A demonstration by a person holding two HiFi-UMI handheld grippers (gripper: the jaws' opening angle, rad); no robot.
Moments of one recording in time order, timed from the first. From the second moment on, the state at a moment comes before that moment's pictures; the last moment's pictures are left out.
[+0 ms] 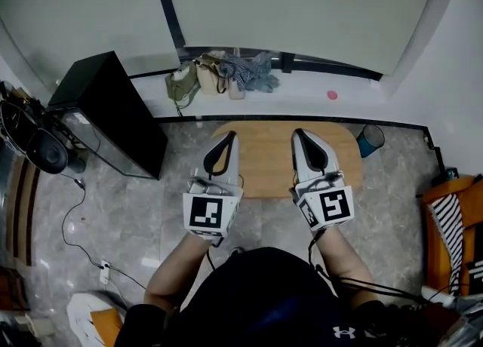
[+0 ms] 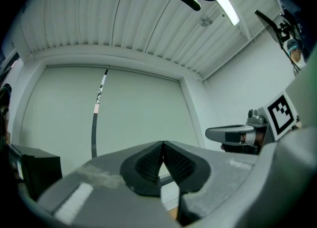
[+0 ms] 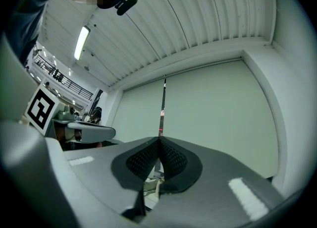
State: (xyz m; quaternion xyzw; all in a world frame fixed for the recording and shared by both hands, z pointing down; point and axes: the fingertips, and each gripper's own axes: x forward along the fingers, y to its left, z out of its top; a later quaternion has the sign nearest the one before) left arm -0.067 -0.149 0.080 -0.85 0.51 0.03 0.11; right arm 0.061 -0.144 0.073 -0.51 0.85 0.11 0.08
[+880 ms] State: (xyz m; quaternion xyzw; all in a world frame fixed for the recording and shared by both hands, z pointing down) left arm -0.067 -0.151 0.091 -0.85 0.51 0.02 0.10; right arm 0.057 -0.145 0.076 -0.50 0.85 0.10 0.08
